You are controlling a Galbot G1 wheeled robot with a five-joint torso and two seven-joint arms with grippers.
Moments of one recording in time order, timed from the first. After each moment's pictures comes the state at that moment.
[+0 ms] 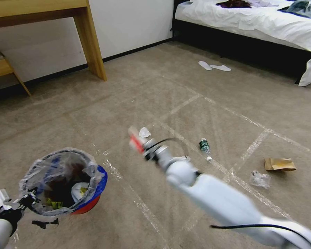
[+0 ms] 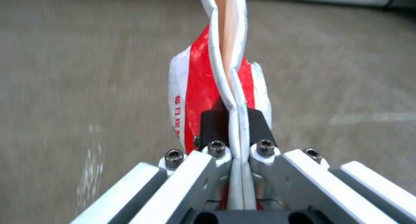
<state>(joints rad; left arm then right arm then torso) 1.69 -1.36 -1.16 -2.32 -1.11 0.73 -0.37 -0.61 1.03 -0.31 1.77 0.59 -0.36 0.25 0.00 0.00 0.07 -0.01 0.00</state>
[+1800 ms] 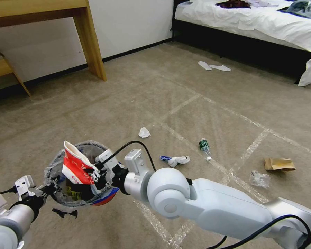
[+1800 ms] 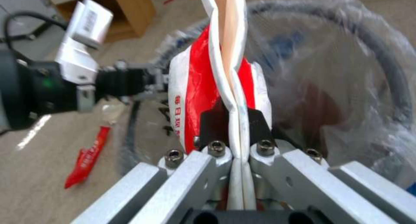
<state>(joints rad) 1.65 -1.30 -1.06 -2.34 -1.12 0.74 -0.38 -0.37 1.19 -0.68 2.10 1.21 -0.59 0.52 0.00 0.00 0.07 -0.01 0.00</state>
